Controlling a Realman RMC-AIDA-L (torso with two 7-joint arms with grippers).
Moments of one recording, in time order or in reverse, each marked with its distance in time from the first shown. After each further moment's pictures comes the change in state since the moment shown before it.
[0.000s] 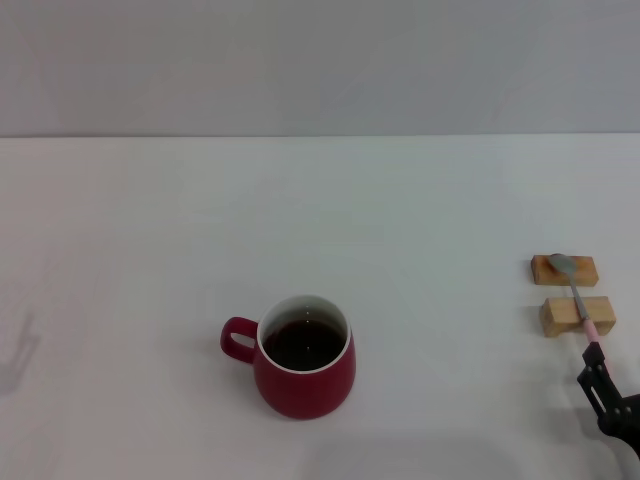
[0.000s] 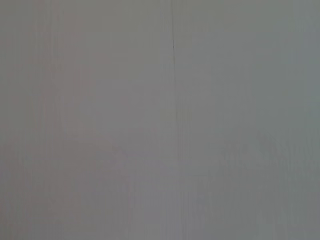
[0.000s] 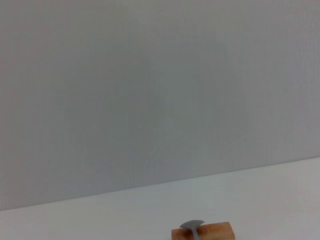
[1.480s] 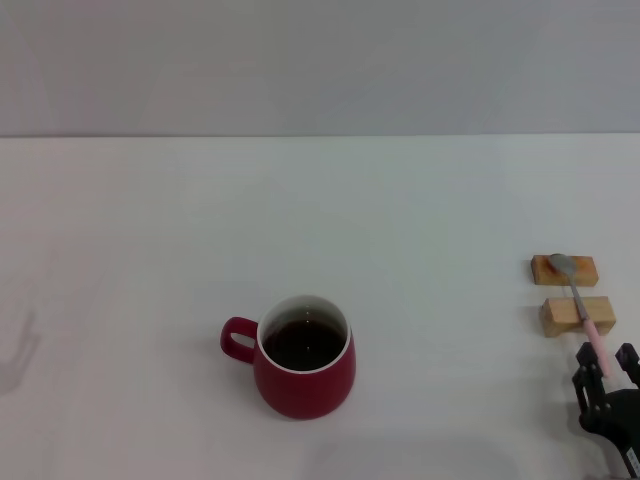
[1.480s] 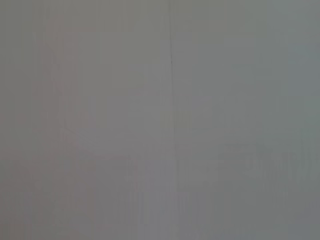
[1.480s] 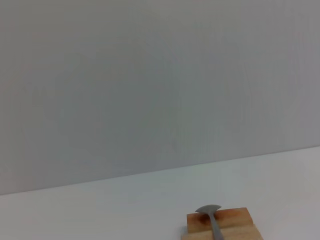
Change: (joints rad) left arm 0.003 0.002 0.000 0.000 0.000 0.038 -0.003; right arm 0.030 -0.001 -0.006 -0.001 0.002 0.057 0.000
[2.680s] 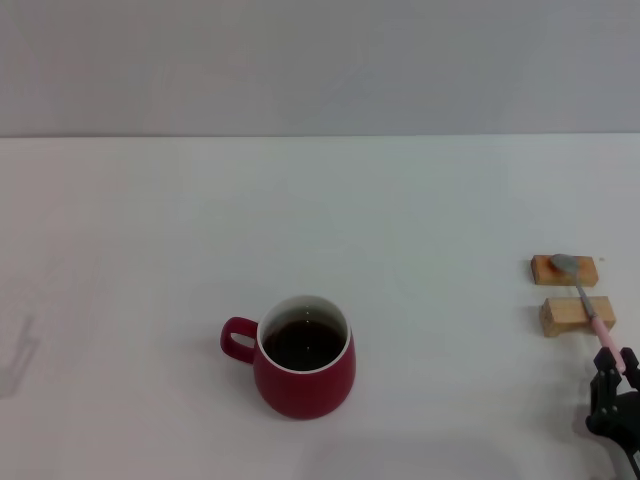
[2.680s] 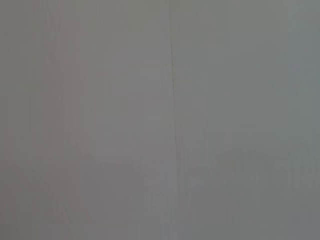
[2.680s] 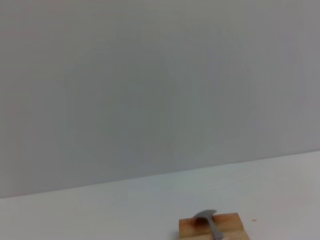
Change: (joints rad) left arm 0.015 -0.002 0.000 -0.003 0.001 0.026 0.003; right arm -0.009 0.000 -0.002 -0.002 0.008 -0.018 -0.008
